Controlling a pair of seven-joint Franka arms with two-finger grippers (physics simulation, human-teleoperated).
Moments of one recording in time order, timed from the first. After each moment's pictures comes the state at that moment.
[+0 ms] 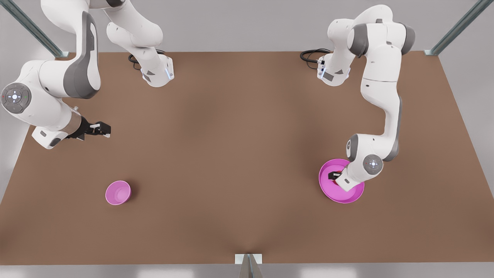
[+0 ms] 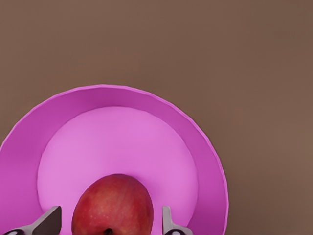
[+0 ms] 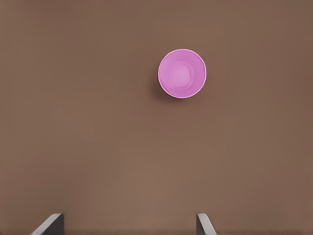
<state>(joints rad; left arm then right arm) -0.19 0.63 0.08 -1.75 -0.05 2.30 0.00 -0.08 0.11 0.07 -1.58 -0.04 1.56 -0.13</state>
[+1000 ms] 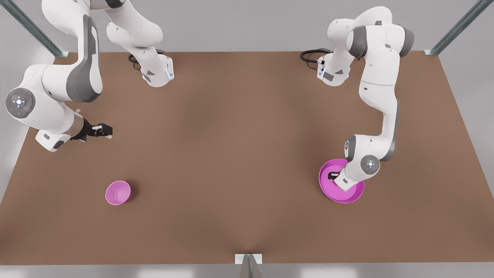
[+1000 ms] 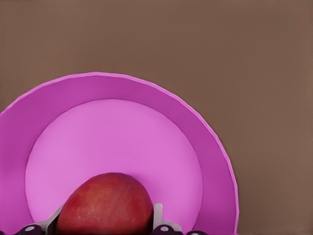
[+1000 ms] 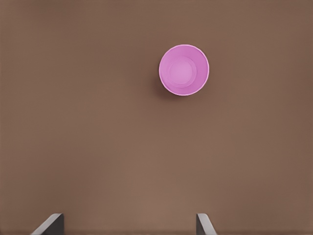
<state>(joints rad) -0.19 0.65 0.08 -1.77 -0.05 2.33 -0.02 -0.08 0.13 0.07 -1.60 -0.04 1.57 -0.15</state>
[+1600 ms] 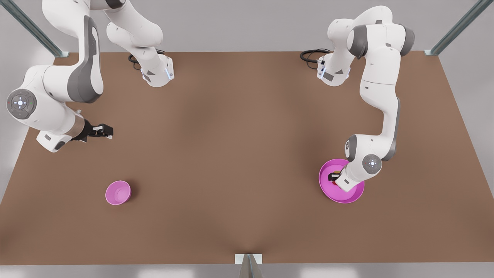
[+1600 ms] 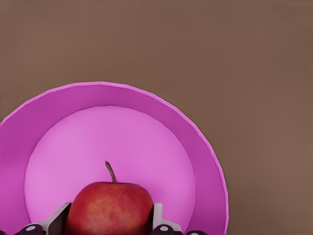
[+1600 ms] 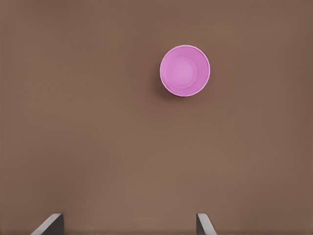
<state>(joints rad) -0.19 0.64 0.08 -1.77 -0.07 2.34 -0.05 -0.07 0.13 0.08 -1.59 -0.05 1.57 -0.15</state>
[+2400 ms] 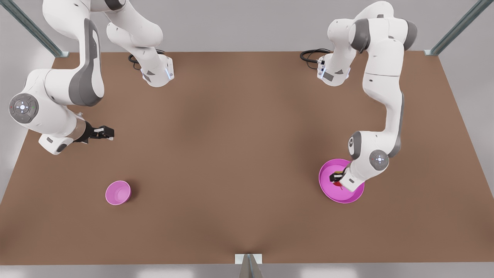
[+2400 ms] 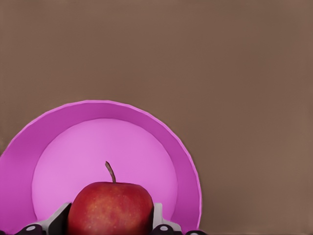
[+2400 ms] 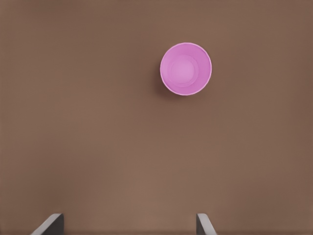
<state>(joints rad) -0.19 0.57 0.08 -1.76 -0.13 2.33 -0.08 -0.08 0.15 0.08 -1.59 -0.05 1.57 -0.15</state>
